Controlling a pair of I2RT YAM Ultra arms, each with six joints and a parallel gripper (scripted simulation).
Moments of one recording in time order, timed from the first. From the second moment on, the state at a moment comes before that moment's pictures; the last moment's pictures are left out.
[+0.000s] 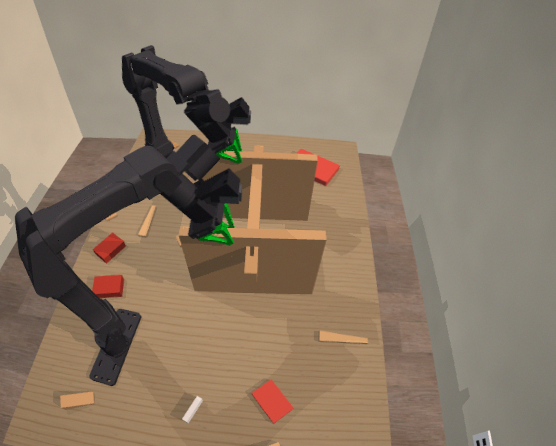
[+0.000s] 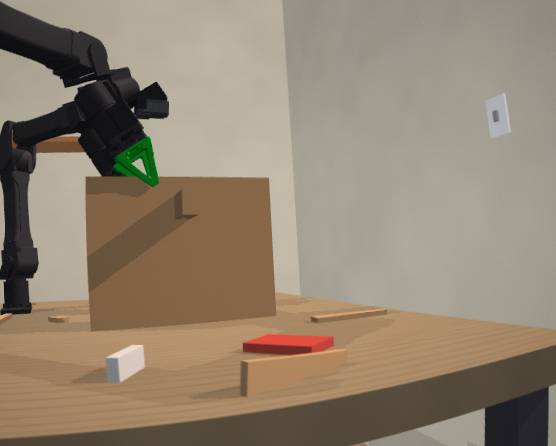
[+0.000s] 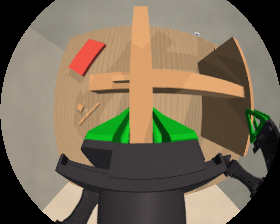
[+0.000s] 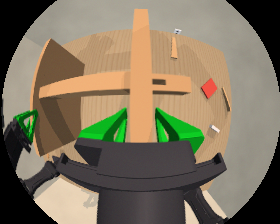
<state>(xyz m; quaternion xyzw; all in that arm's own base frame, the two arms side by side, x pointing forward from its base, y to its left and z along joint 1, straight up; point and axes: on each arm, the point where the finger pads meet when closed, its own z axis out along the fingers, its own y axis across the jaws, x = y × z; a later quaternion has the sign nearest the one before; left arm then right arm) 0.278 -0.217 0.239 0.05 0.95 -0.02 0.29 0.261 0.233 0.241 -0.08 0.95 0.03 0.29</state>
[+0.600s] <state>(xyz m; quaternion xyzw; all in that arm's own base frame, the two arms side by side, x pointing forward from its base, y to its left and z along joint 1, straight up) 0.278 -0.217 0.239 0.05 0.95 -0.02 0.29 0.263 0.236 0.280 -0.08 0.95 0.03 0.30</state>
